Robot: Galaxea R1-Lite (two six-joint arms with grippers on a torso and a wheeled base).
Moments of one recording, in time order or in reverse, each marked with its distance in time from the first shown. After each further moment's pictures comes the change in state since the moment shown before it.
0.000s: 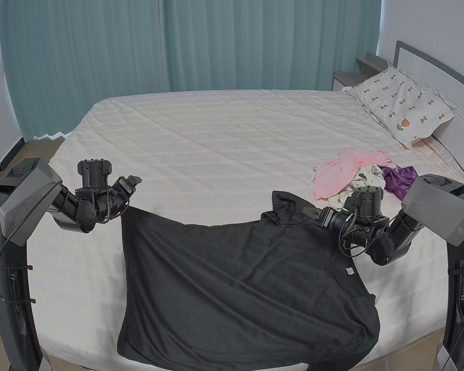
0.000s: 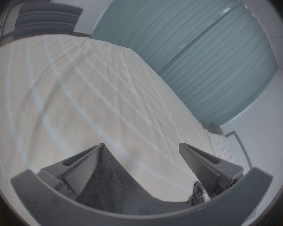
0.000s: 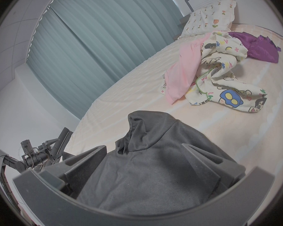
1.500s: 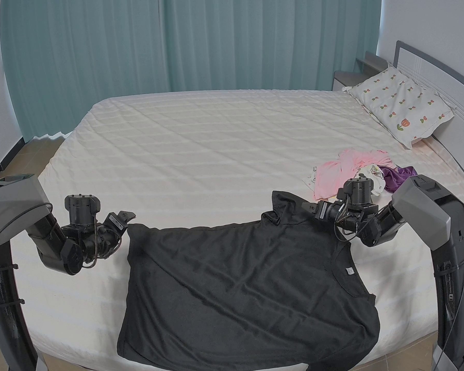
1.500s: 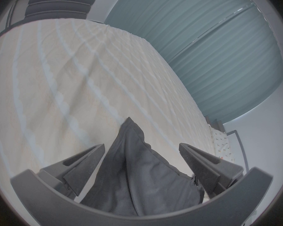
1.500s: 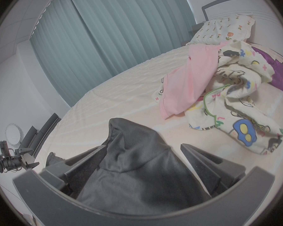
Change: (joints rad) left arm -0.007 -0.127 0.508 -0.266 -0.040 -0.097; right arm -0.052 0.167 -0.369 0.231 -0.003 -0.214
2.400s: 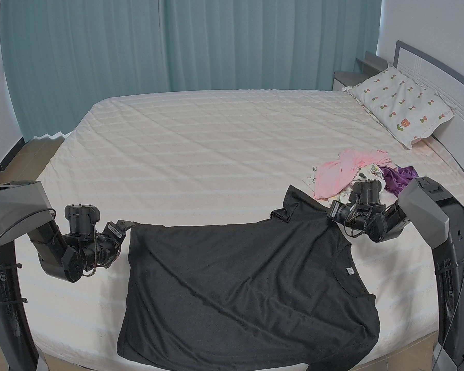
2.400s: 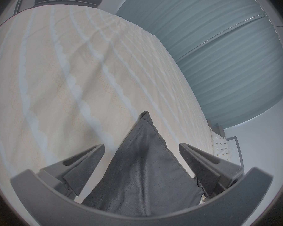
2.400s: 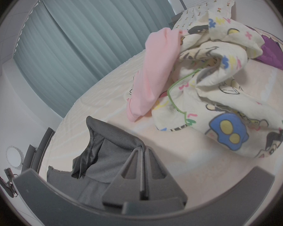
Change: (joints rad) left arm 0.017 0.040 0.054 -0.058 -0.029 -0.078; right arm -0.089 0.057 -0.091 0.102 0.016 0.121
